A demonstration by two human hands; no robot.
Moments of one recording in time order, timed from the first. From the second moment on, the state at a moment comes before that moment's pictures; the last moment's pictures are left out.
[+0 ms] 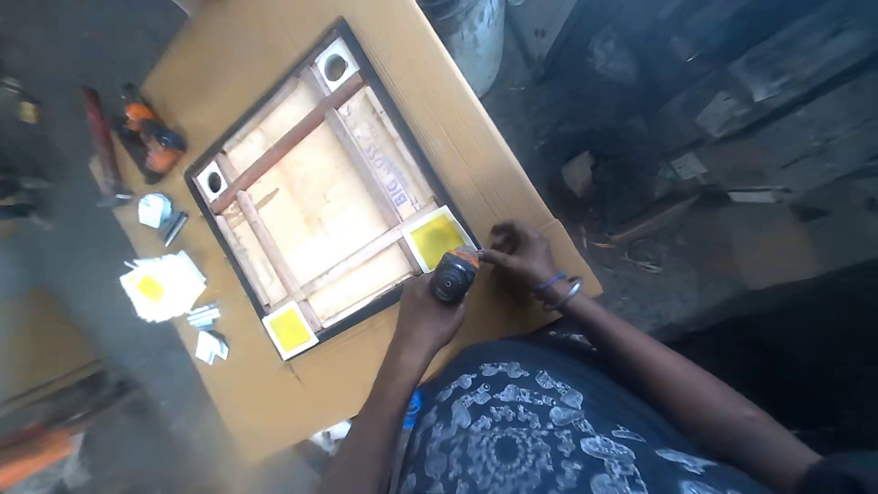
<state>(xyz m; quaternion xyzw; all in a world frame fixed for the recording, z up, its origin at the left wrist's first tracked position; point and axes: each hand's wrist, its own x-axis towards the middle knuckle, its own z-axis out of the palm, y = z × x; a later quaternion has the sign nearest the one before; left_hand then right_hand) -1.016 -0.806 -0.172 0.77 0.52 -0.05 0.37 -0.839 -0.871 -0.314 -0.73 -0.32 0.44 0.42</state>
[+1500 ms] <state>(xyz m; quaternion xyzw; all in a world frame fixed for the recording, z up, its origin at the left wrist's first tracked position) -1.496 -0.826 -0.199 0.63 0.67 0.37 0.13 -1.261 -0.767 -0.228 -0.55 -0.66 0.34 0.38</state>
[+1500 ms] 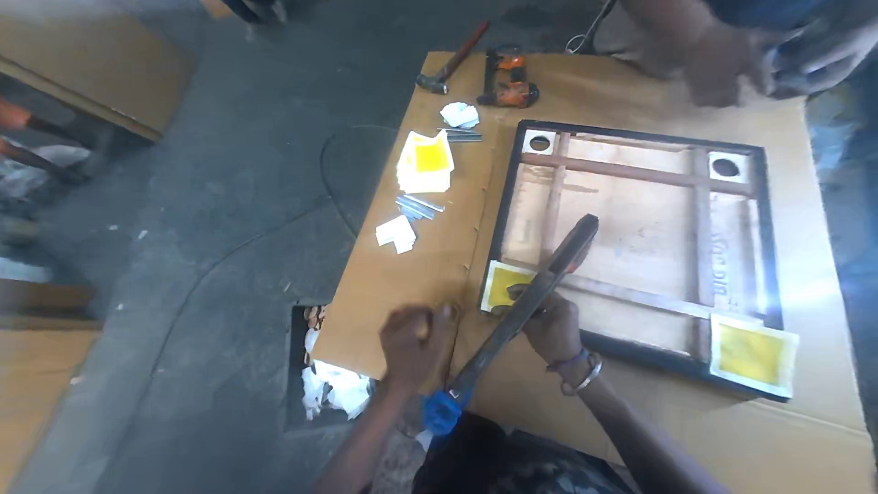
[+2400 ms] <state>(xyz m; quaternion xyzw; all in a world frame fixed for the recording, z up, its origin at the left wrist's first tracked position) -1.548 -0.673 -0.262 0.61 0.73 0.13 0.26 -1.258 -0.768 -0.258 -0.55 -0.67 0.30 0.39</state>
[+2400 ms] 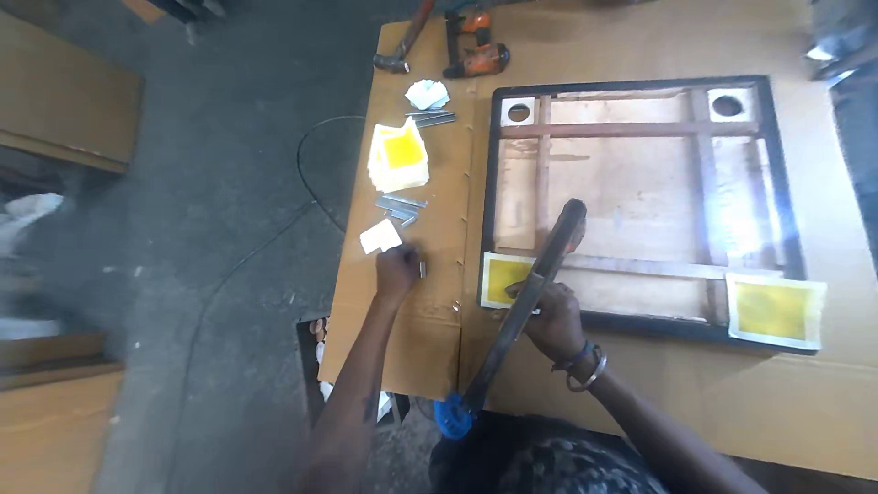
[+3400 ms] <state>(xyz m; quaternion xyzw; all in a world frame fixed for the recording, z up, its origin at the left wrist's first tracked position) -1.352 -0.664 -0.125 0.74 0.58 0.09 0.33 -1.272 -0.771 -0.276 -0.58 -0.66 0.23 0.42</state>
